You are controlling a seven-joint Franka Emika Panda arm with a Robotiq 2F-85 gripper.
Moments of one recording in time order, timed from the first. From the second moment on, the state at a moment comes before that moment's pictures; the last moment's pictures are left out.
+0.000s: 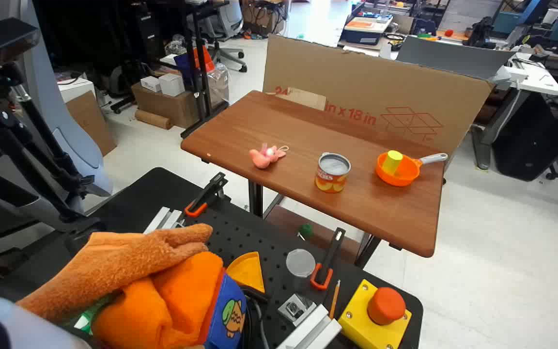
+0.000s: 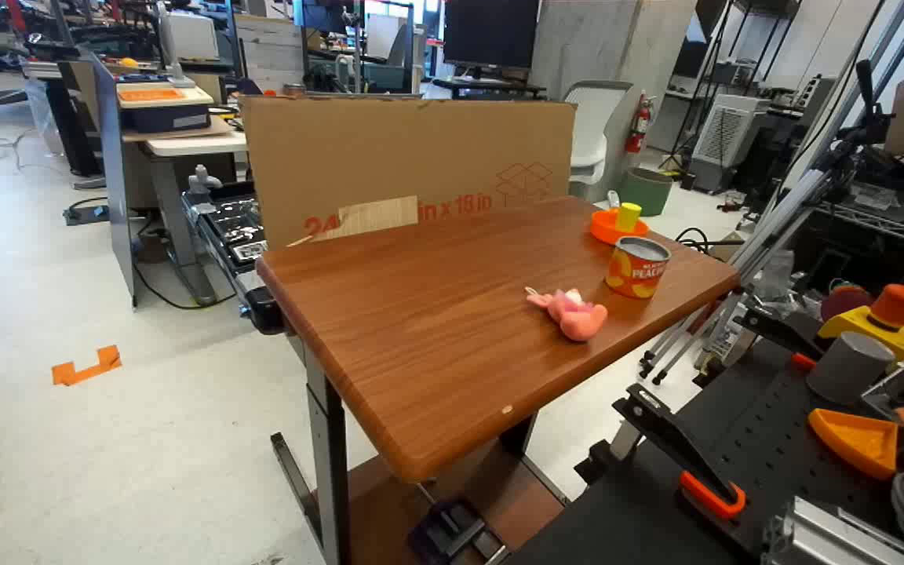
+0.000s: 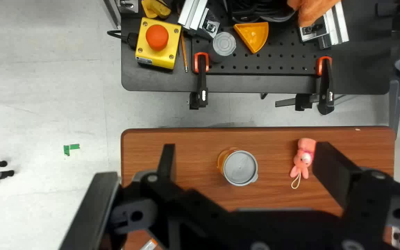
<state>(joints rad) -0.08 -0.12 -0.25 -2.03 -0.03 1.60 -0.40</state>
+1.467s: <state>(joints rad) -0.08 0.38 -0.16 -1.94 -0.14 2.08 0.15</state>
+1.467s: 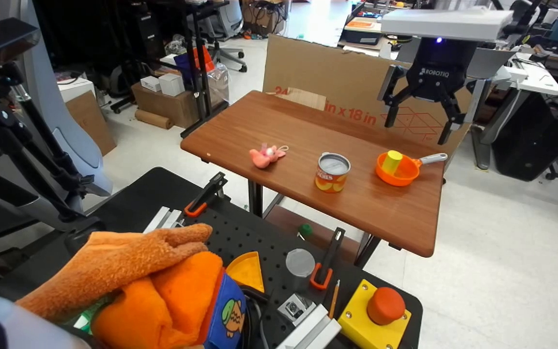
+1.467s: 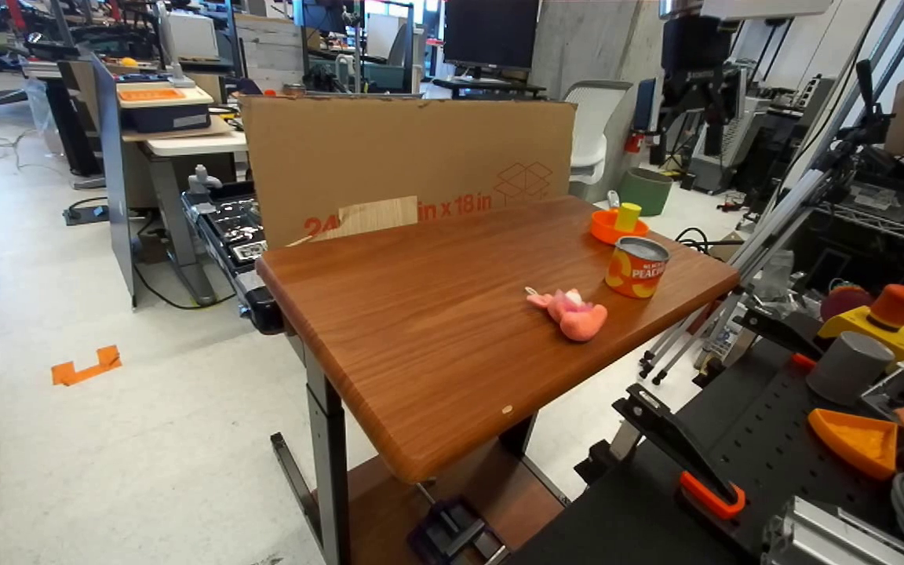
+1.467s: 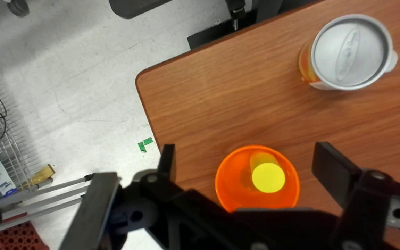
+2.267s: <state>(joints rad) -0.07 0.65 -0.16 -1.74 -0.14 2.12 0.28</state>
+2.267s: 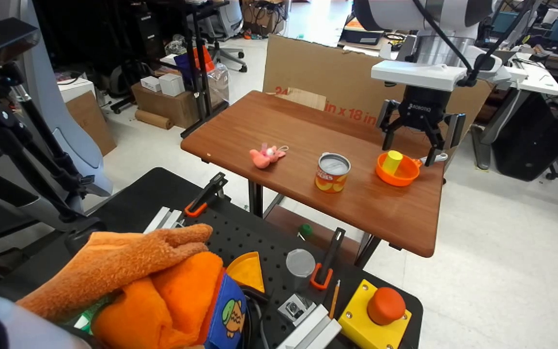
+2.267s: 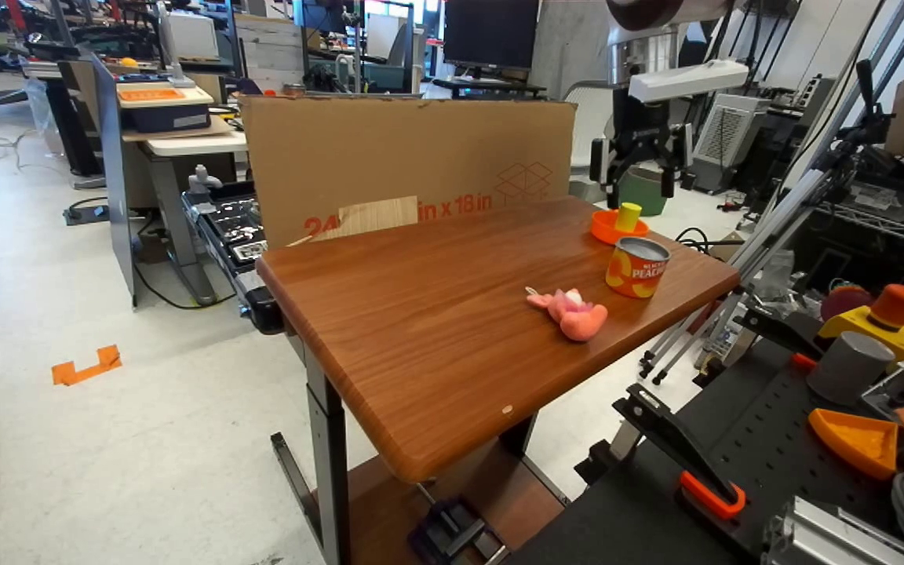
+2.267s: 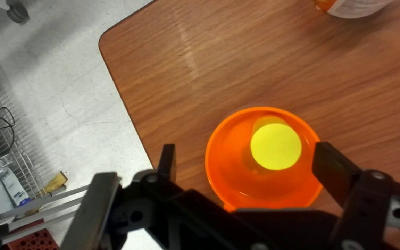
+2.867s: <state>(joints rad) -0.04 0.72 -0.17 -1.69 -0.16 2.12 0.34</state>
